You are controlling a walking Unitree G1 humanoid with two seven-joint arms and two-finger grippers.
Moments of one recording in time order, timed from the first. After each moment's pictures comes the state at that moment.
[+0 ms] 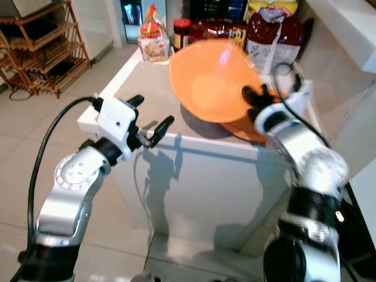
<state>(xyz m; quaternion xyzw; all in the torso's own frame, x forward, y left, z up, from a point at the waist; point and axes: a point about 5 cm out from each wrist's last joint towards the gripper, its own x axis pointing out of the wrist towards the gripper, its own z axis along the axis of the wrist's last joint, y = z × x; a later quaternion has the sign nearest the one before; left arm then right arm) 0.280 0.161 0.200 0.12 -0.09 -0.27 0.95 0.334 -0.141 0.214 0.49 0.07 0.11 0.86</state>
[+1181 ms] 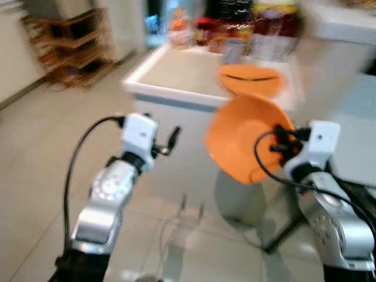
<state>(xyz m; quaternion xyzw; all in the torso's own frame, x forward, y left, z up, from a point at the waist) 0.287 0.123 0.163 0.10 -0.04 -0.20 0.97 0.272 -0.189 0.153 0.07 0.02 0.01 1.00</state>
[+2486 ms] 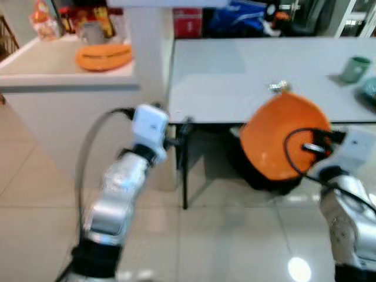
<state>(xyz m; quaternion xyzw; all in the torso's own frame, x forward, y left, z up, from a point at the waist) 0.293 0.101 0.177 0.05 -0.08 -0.22 0.97 0.267 -0.234 0.152 0.08 0.01 -0.12 0.99</state>
